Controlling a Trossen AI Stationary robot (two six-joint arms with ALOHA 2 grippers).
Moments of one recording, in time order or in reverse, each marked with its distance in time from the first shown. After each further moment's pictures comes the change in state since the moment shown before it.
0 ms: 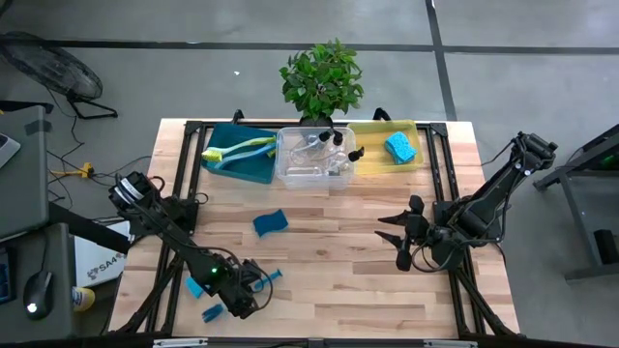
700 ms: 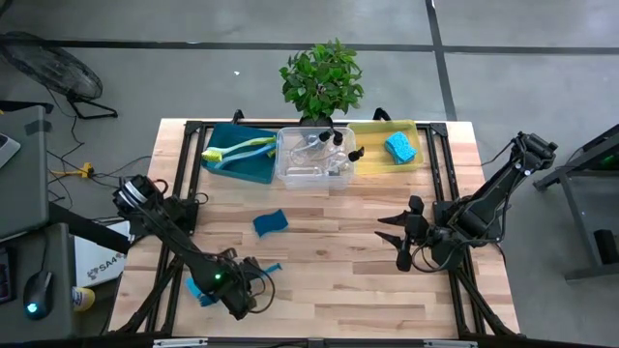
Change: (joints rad) left arm 0.001 0.006 0.156 -0.339 -0.123 0.119; right arm 0.000 0.000 0.000 0.001 -0.009 0.001
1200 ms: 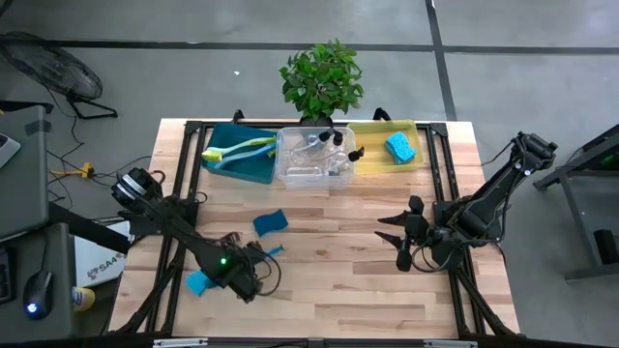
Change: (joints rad) left arm 0.101 -0.046 0.006 -0.119 -0.064 0.096; right arm 0.000 0.000 0.000 0.000 0.000 0.002
